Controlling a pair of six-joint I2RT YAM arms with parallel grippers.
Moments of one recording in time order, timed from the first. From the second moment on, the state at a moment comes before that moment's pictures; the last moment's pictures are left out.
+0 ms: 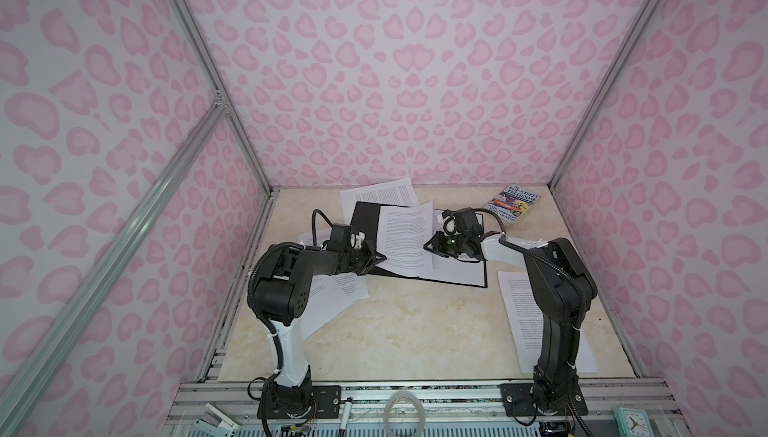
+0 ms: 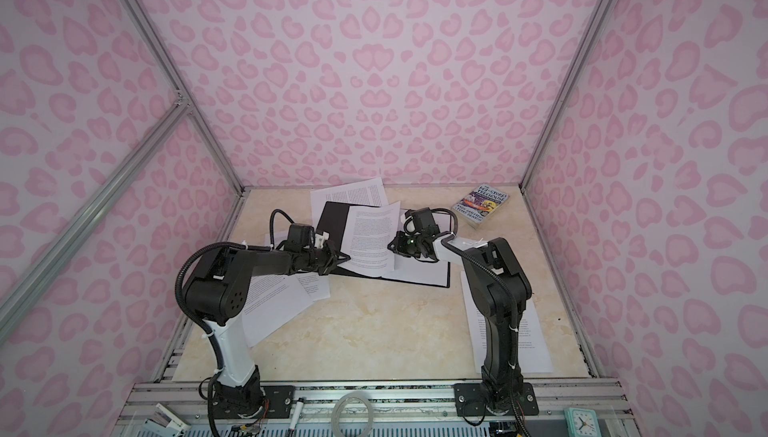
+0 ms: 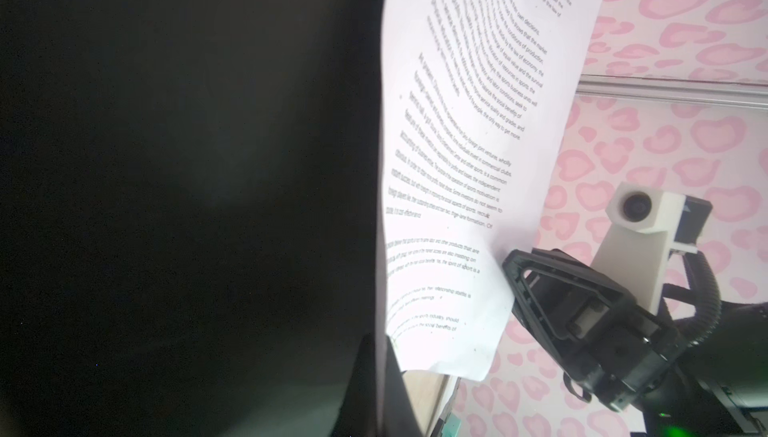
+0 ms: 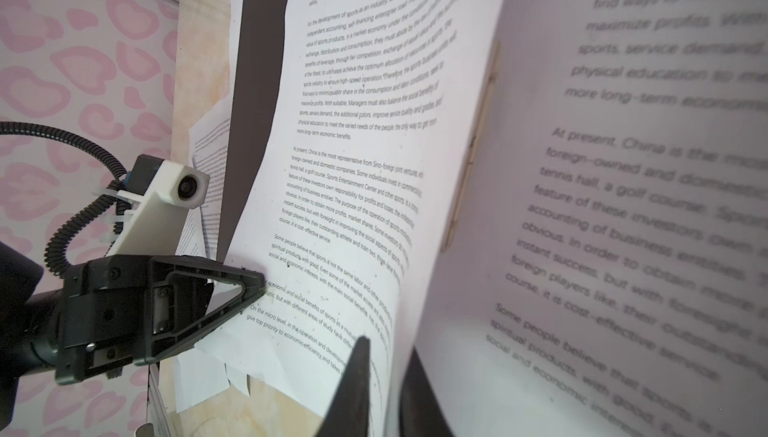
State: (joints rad) left arm -0.24 1.96 0.97 0.15 0.73 -0.96; right arm 0.39 1.99 1.21 -0.05 -0.49 0.62
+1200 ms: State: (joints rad) left arm -0.39 1.58 0.78 0.25 0.74 -0.87; right arm 0.10 1.65 1.00 -0.33 -0.38 0.42
